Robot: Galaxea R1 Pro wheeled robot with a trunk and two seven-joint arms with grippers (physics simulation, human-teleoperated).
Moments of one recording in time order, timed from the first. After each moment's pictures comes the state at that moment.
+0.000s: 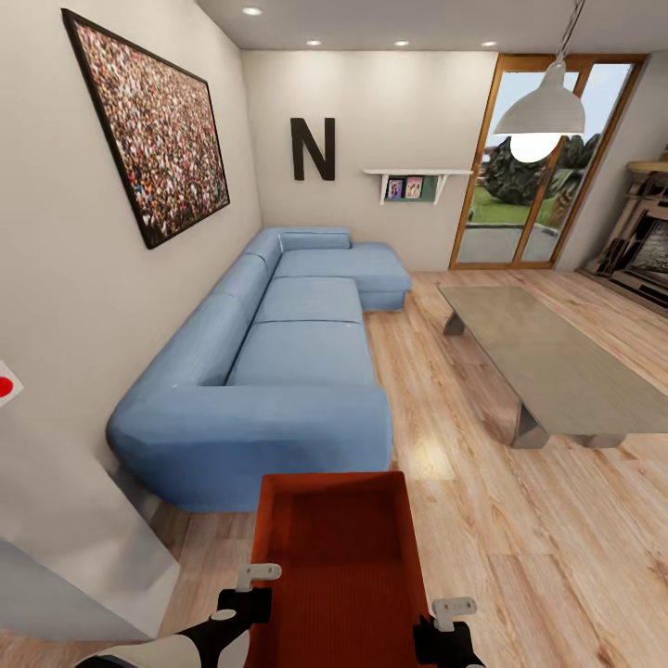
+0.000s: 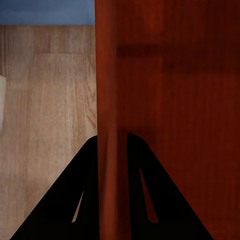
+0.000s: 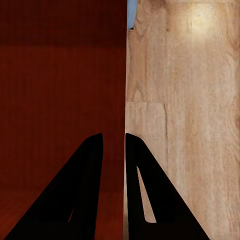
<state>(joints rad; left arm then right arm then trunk) -0.66 -0.13 -0.25 0.07 0.24 -0.19 0.14 -0.30 0.05 0.07 -0.47 0.00 -0.08 -0.03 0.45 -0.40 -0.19</state>
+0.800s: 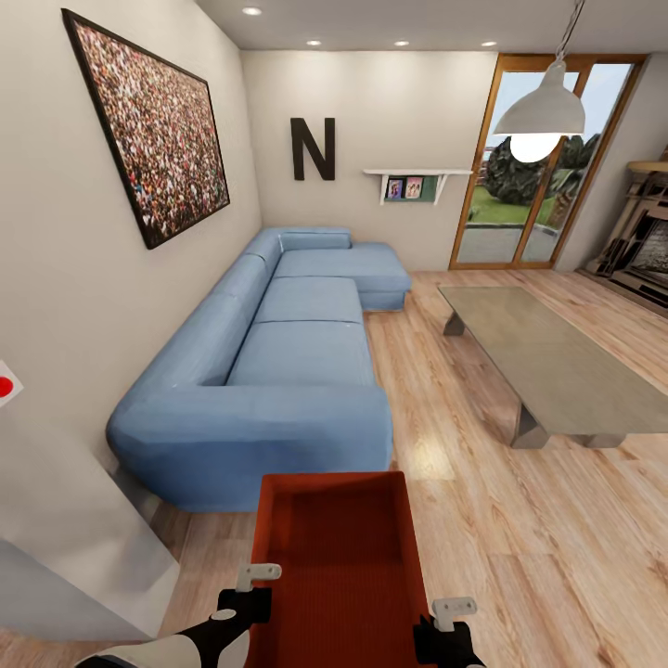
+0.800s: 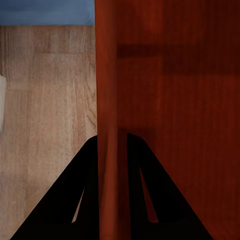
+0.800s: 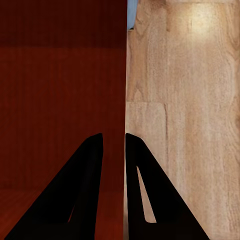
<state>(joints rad) -0.66 -0.13 -0.25 0.07 0.24 -0.19 0.14 -0.30 0.05 0.06 -0.47 0.00 -0.08 -0.03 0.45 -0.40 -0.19</state>
